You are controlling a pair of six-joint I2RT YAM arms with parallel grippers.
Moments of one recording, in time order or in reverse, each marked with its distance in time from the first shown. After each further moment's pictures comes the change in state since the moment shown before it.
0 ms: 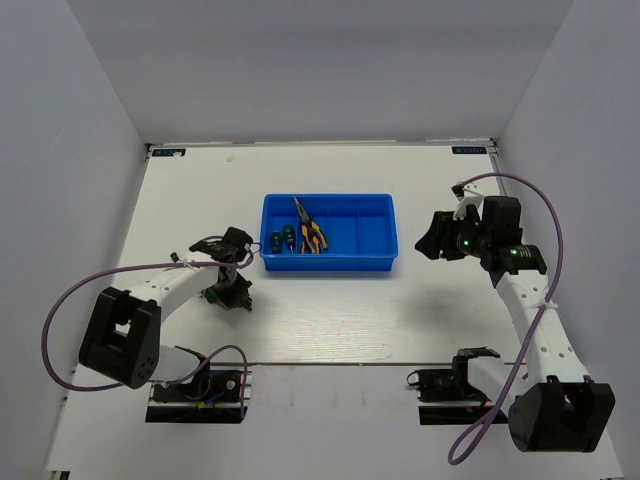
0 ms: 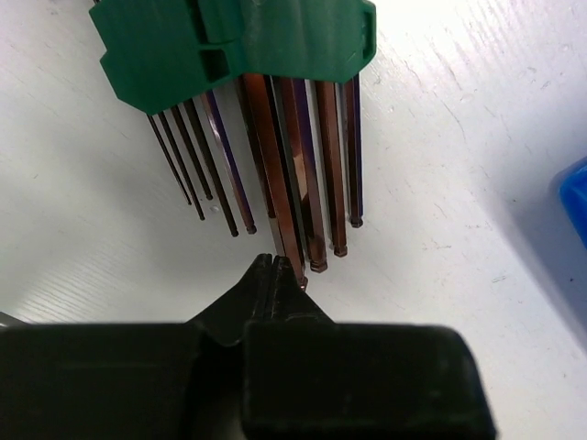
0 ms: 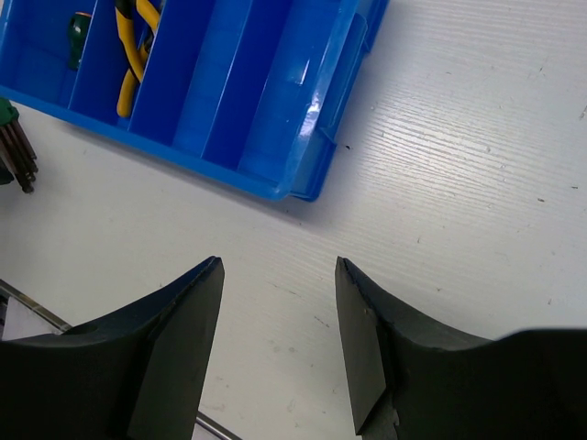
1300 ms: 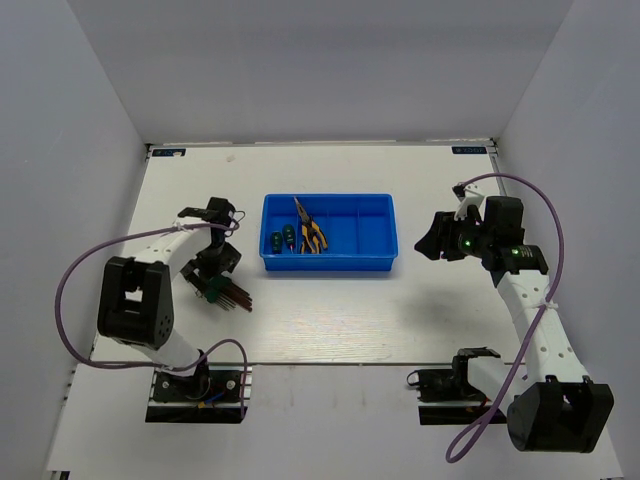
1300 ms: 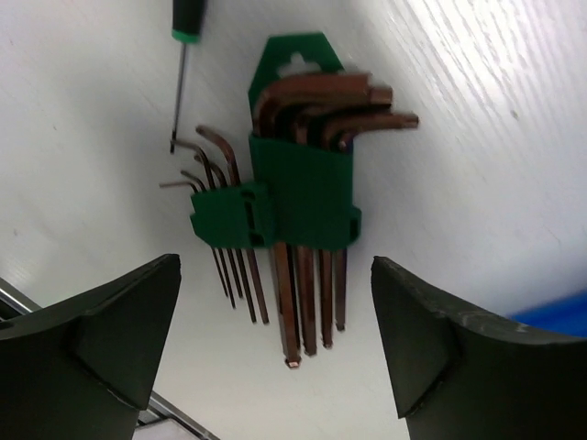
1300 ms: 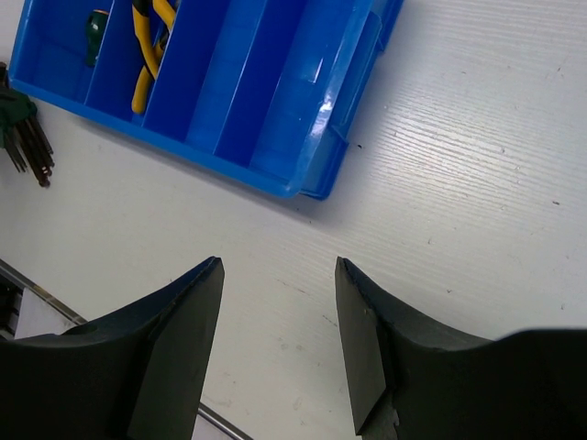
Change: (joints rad) left arm 0.190 0.204 0.272 -0.143 -0.139 0.127; right arm -0.014 0.000 0.000 -0.006 -0.048 -0.005
